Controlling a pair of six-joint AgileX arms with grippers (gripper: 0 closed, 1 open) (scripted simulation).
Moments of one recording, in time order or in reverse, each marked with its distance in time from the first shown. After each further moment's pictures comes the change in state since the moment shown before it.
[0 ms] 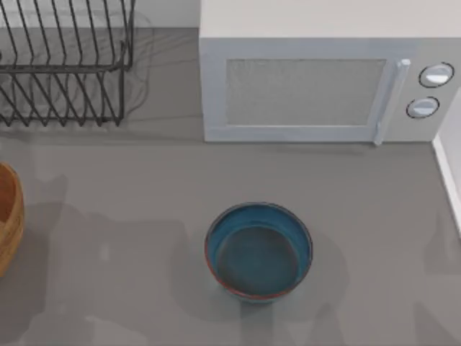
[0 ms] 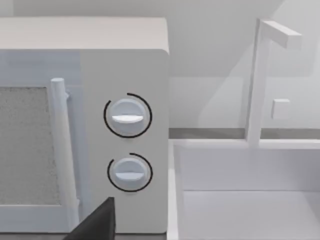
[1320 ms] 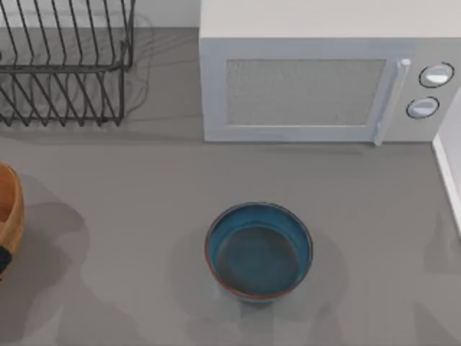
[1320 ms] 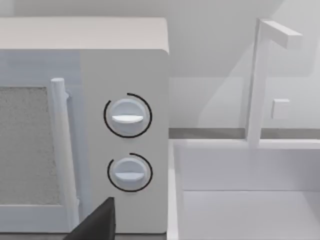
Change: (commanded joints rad) left arm -0.101 -0.883 -0.628 0.543 -0.040 -1.031; right arm 0.000 0.000 0.000 0.000 0.000 0.000
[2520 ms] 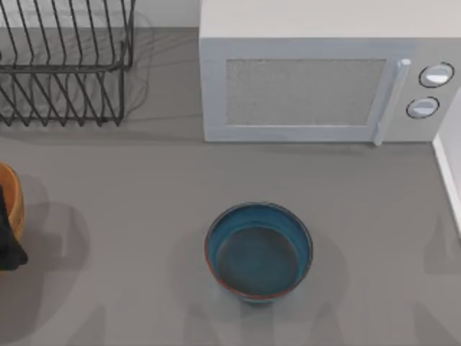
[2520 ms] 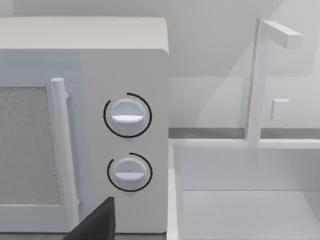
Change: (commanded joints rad) left arm -0.092 -0.657 -0.429 0.451 -0.026 -0.794; right arm 0.000 0.000 0.000 0.000 0.000 0.000
